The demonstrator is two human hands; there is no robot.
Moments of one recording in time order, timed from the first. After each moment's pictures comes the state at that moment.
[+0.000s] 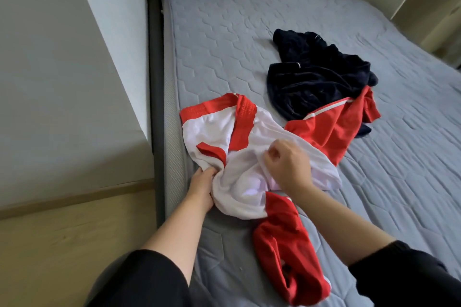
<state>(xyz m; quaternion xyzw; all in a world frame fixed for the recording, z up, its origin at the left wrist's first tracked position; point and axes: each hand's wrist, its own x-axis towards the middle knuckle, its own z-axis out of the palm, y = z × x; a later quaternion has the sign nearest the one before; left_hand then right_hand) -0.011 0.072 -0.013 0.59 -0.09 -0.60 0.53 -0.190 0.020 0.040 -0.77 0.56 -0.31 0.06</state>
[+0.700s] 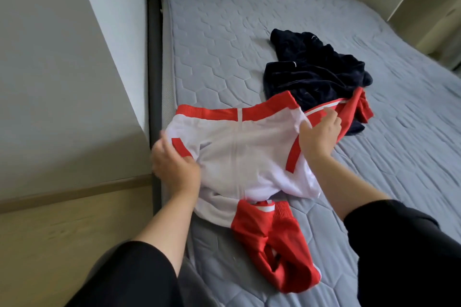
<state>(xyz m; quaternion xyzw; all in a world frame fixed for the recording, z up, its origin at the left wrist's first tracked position) 0.011 0.081 -0.001 0.82 -0.33 -0.02 0.47 -0.236 -0.039 0.066 -0.53 0.73 -0.40 0.15</state>
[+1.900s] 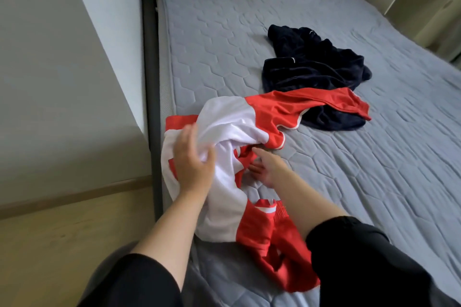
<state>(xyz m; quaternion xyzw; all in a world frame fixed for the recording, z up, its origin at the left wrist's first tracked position) -0.006 0.081 0.013 0.70 -0.47 -0.10 0.54 -0.160 0.010 0.016 -0.25 0.65 -0.29 0.66</state>
